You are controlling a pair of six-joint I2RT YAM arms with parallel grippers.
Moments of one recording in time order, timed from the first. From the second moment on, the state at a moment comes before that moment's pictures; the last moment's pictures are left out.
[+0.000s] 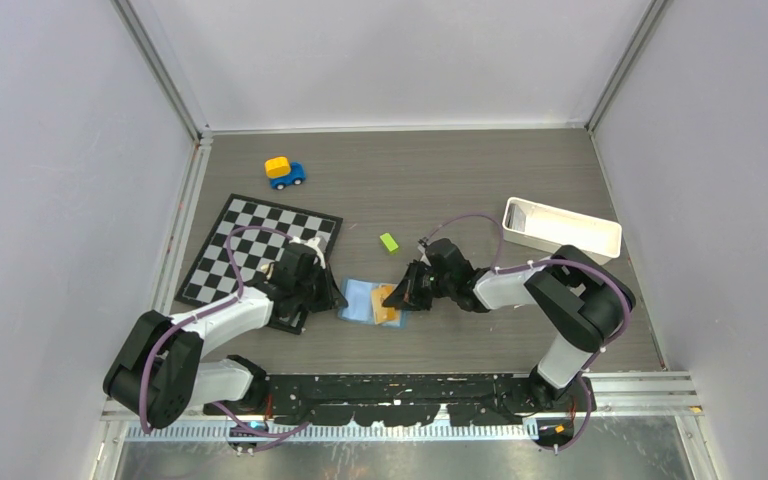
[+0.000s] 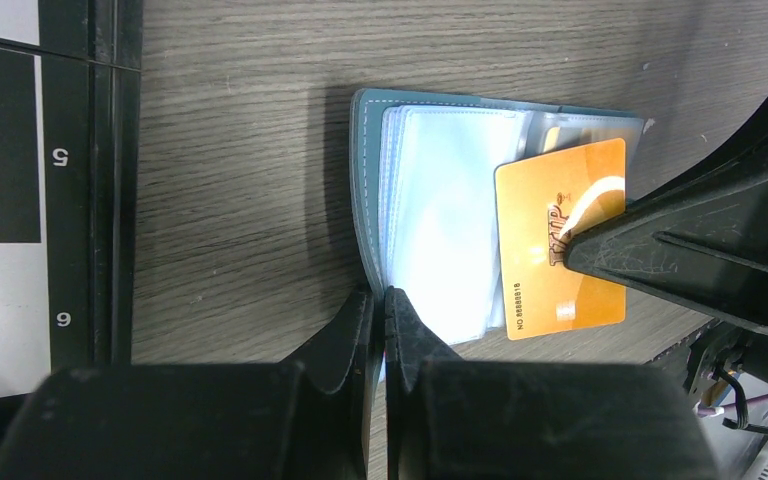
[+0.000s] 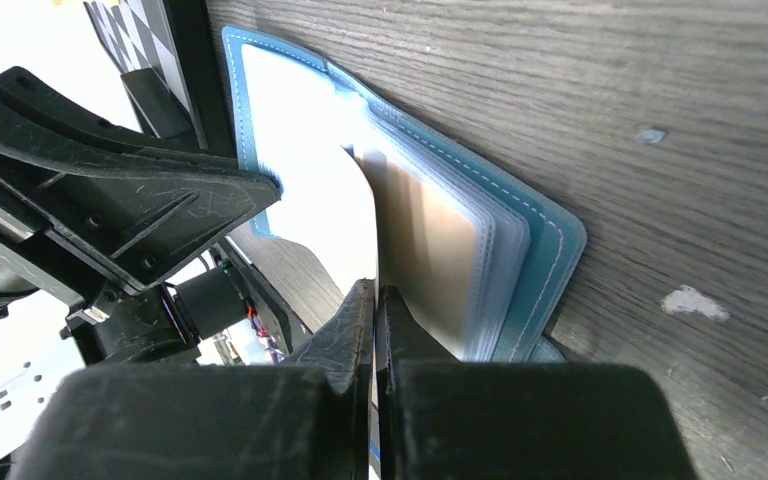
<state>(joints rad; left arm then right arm) -0.50 1.23 0.45 -0.10 0.22 -0.66 0.73 1.68 0.60 0.37 -0.42 1.10</state>
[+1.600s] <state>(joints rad) -0.49 1.23 0.45 -0.10 0.23 -0.66 0.75 1.71 0.68 0.32 -0.36 1.09</state>
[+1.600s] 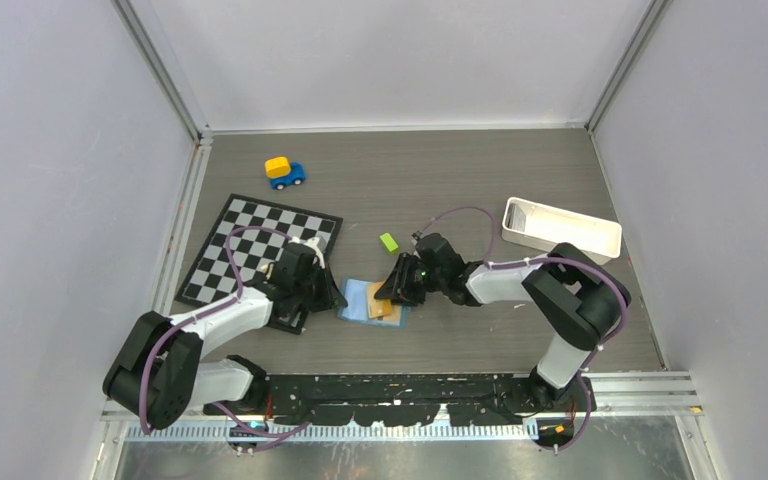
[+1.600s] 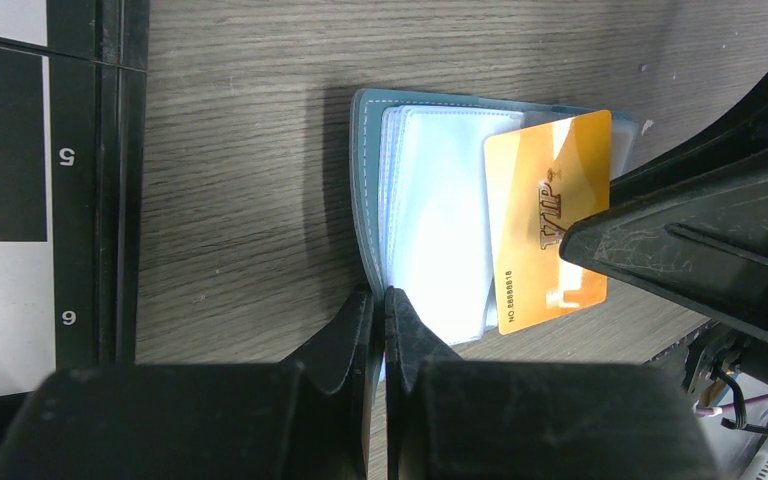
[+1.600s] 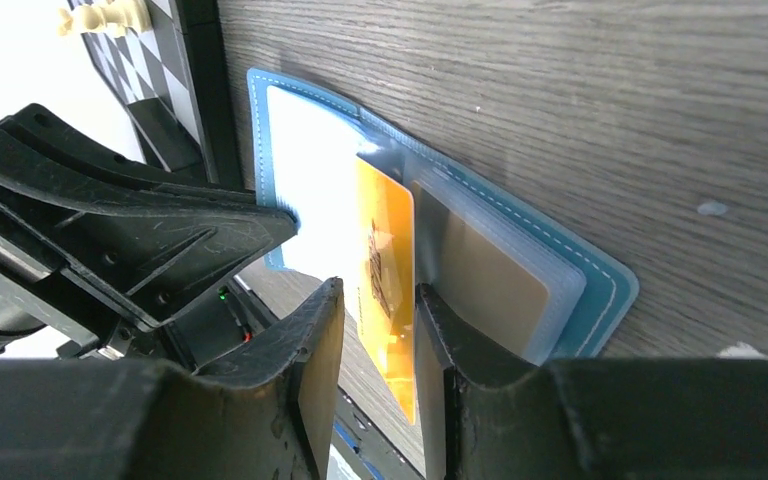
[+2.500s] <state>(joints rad) -0.49 1.23 0.45 -0.10 0.23 -0.66 0.83 1.66 0.81 -0.03 -0.22 1.01</state>
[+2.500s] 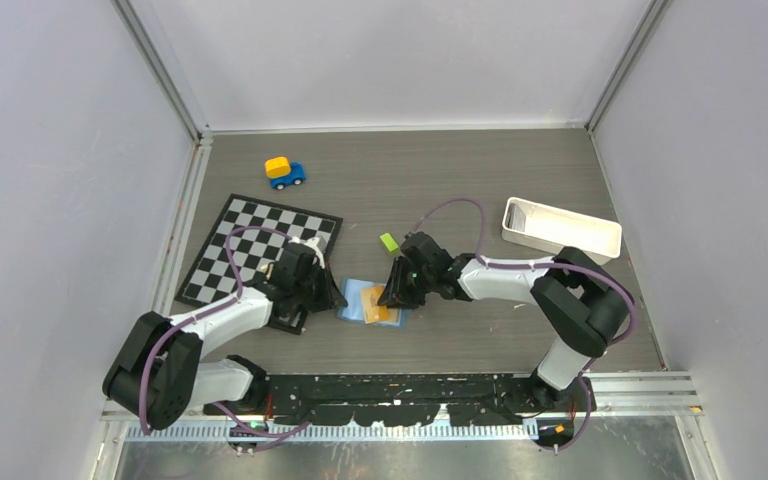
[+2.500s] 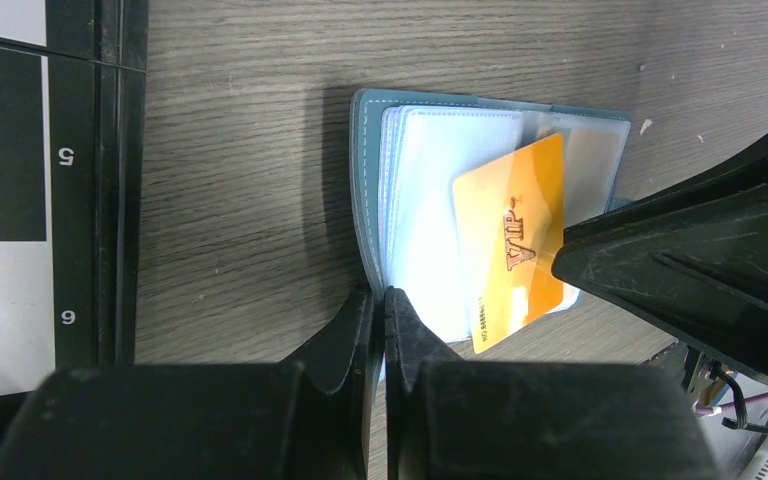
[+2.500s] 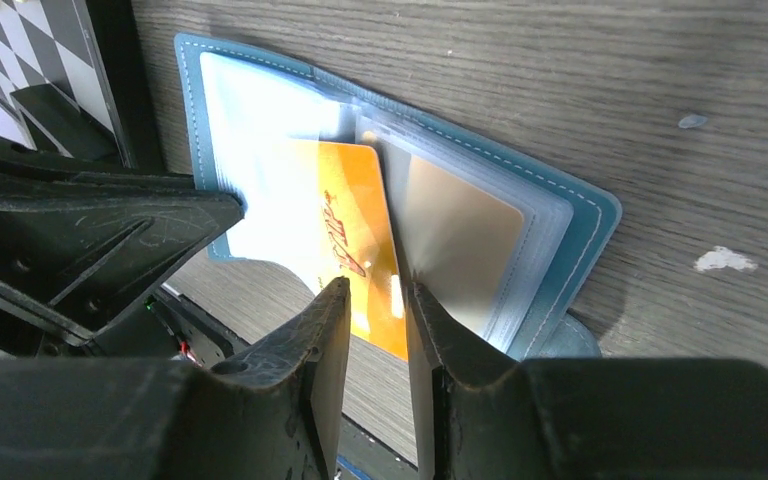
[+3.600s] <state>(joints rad) -0.49 1.21 0.43 -0.10 0.22 -0.66 0.83 1.68 0.75 0.11 -0.29 1.00</state>
